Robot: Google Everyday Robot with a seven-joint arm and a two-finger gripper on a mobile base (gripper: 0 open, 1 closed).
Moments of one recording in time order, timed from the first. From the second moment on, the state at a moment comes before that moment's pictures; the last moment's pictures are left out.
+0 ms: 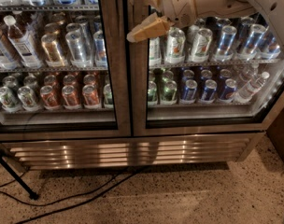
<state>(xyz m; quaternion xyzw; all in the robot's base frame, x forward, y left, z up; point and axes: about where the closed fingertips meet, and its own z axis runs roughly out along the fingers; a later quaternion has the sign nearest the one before) 0.642 0.005 1.010 -0.66 0.49 0.23 0.52</state>
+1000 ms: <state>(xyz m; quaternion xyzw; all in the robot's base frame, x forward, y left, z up) 0.642 0.009 1.011 -0.66 0.48 0.26 0.52</state>
